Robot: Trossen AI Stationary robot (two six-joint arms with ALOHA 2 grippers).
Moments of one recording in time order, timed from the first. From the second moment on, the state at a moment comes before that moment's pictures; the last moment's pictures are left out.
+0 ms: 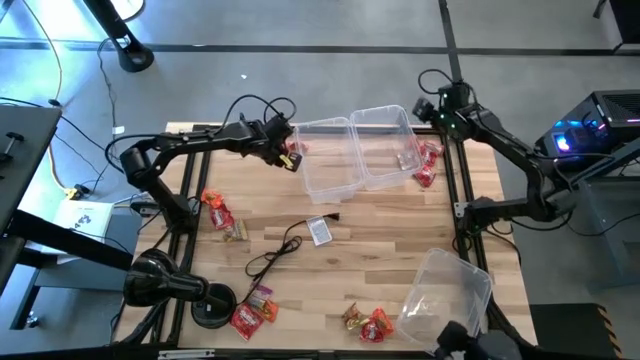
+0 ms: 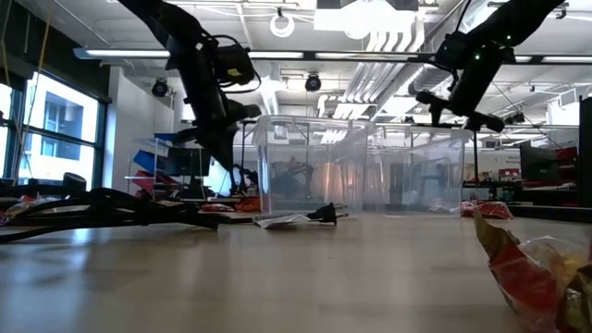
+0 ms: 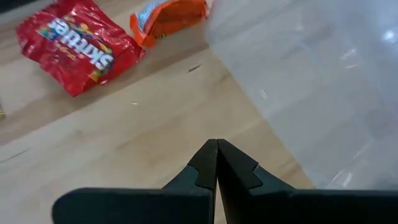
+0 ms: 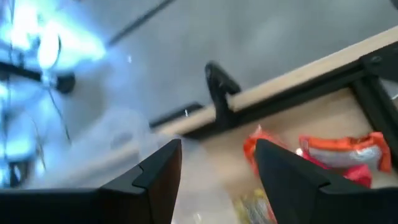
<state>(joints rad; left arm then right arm) 0.54 1.63 1.12 -0.63 -0.05 -0.54 -1.11 1.24 0.93 -0.51 0.08 0.87</state>
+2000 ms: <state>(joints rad) 0.54 1.31 1.12 -0.55 -0.03 -0.20 0.48 1.04 0.94 -0.73 -0.29 1.52</state>
